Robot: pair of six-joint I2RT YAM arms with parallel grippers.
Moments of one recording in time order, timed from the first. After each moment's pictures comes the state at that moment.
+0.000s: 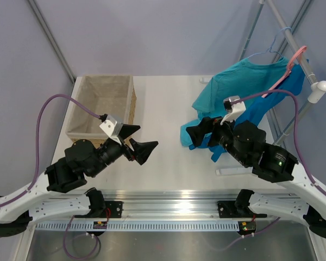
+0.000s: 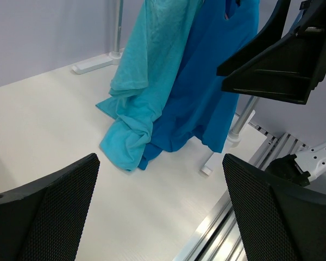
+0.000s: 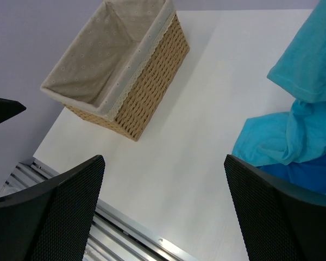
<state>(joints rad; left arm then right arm) -1.16 0.69 1.00 -0.29 -0.32 -0.21 1.01 0.86 1.21 -0.58 0.44 0.48</state>
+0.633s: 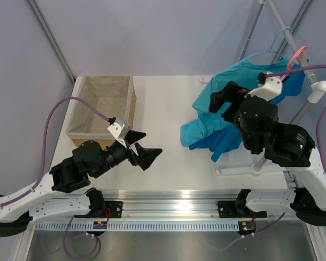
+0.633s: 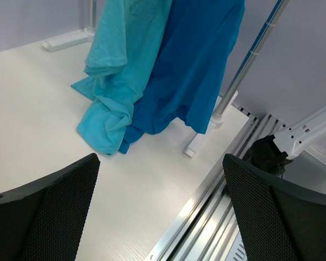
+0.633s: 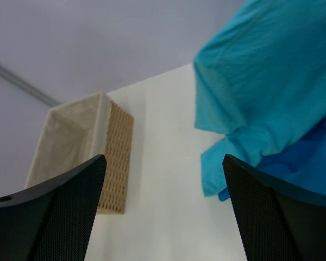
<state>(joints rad) -1.16 0.69 0.95 -0.30 -0.24 -0.28 1.01 1.14 1.77 -0.92 0.87 0.69</state>
